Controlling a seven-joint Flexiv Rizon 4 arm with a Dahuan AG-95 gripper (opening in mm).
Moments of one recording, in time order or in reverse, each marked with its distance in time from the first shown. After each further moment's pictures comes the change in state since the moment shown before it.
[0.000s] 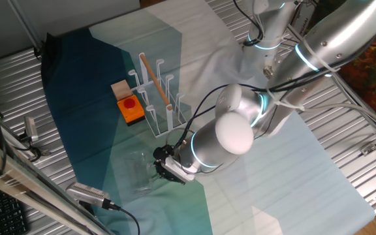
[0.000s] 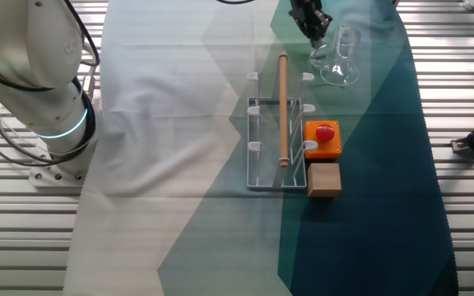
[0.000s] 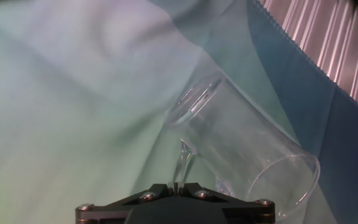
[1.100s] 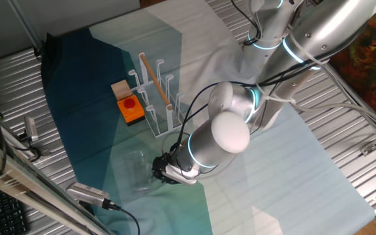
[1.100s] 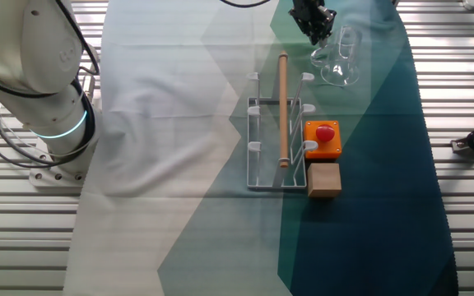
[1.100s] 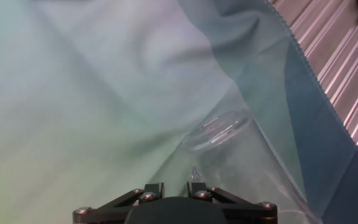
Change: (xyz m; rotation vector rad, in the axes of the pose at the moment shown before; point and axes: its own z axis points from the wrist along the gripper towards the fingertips) arm -0.008 0.001 0.003 -0.006 -0.016 -0.152
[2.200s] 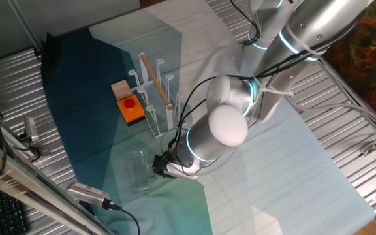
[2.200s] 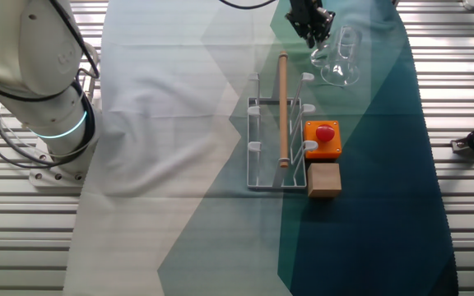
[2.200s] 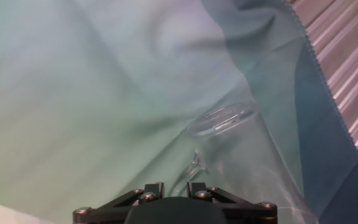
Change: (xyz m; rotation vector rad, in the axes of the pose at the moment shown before) arm 0.016 0.001 -0.001 -0.034 0.002 -0.110
